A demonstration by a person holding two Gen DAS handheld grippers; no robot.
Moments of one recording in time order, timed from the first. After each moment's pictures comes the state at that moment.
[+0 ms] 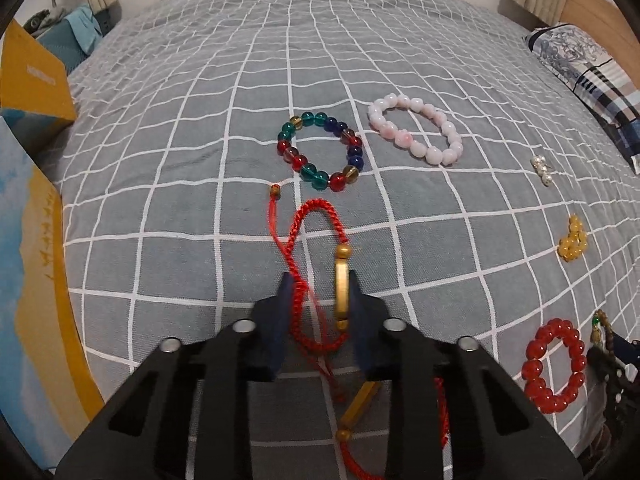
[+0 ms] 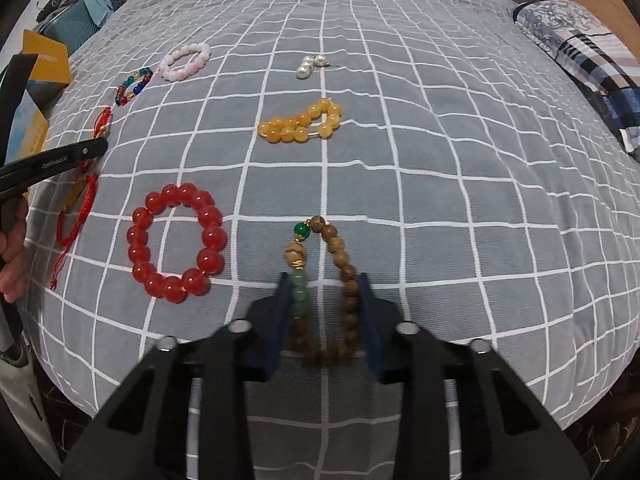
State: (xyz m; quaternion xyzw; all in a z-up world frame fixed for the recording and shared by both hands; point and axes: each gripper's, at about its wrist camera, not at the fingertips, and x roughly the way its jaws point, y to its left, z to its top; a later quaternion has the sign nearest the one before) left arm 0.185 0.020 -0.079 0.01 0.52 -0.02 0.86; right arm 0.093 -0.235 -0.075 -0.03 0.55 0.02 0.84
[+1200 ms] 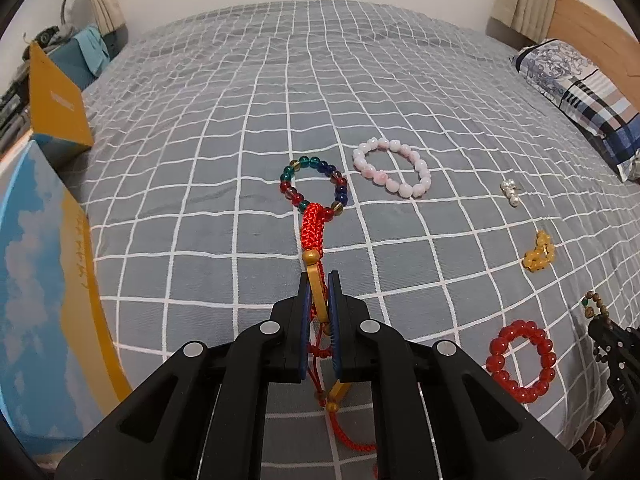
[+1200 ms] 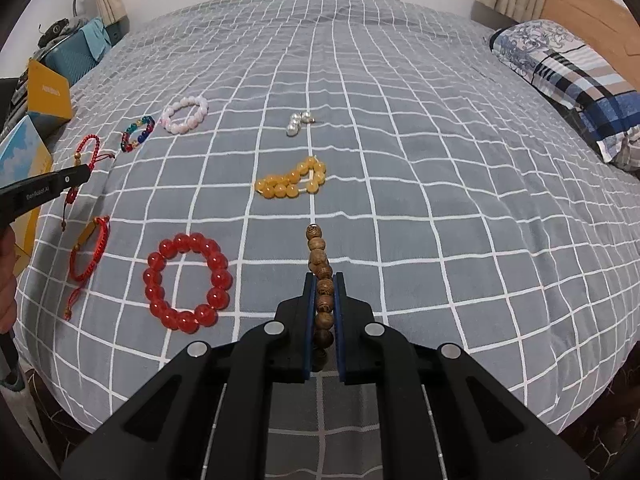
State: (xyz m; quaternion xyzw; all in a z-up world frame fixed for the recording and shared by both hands) left arm 0.161 0.012 -0.039 0.01 0.47 -0.01 0.88; right arm 0.083 -0.239 -0.046 -0.02 0.48 0.01 0.88
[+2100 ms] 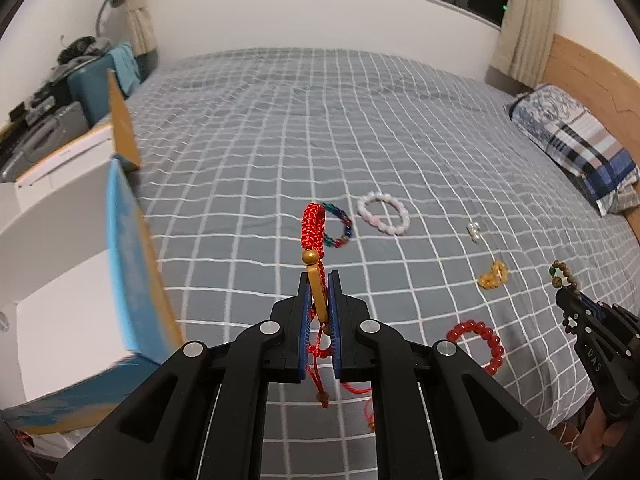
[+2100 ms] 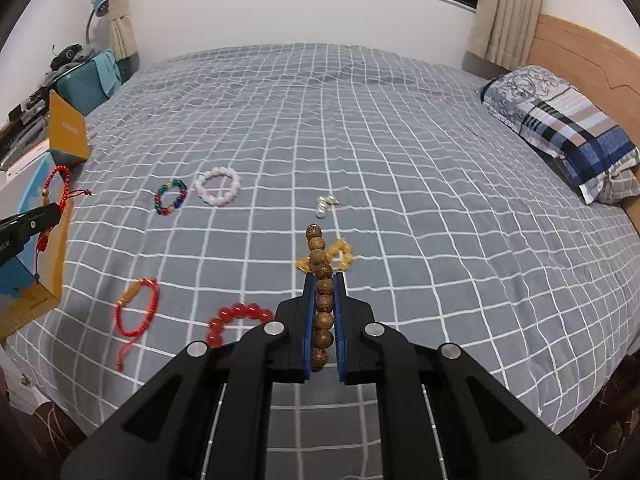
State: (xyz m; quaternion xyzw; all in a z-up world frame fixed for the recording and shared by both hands) left arm 0.093 0.035 0.040 -0.02 0.40 0.01 0.92; right arm 0.073 -0.201 0.019 -0.03 0.40 0.00 0.92
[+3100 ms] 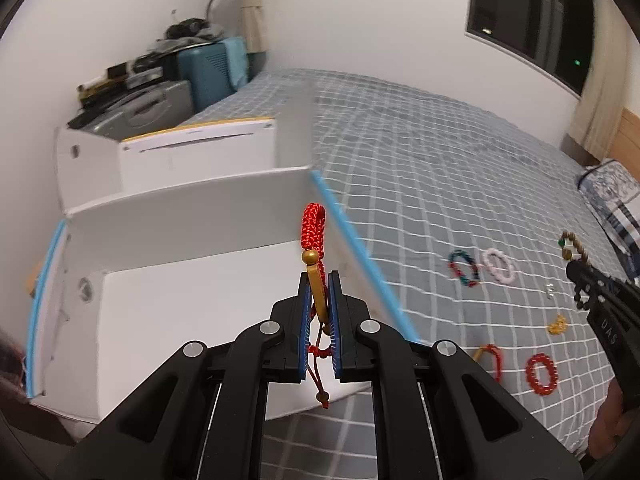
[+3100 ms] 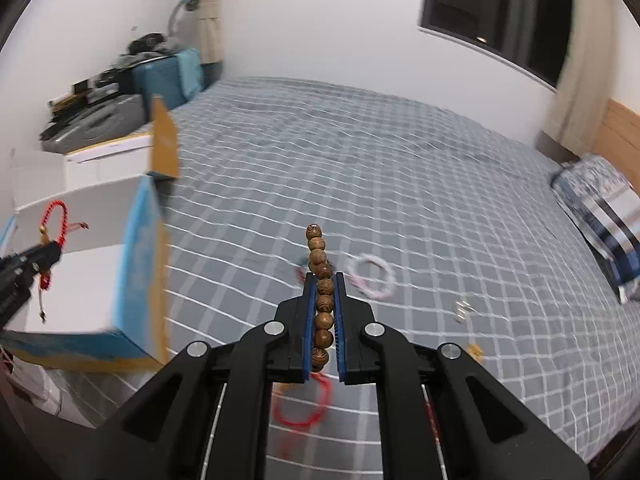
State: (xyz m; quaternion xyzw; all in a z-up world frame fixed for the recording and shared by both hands) left arm 0.035 0.196 0.084 -0.08 0.36 0.14 0.92; right arm 0.094 -0.012 0.089 -0.09 0.34 0.11 0.93
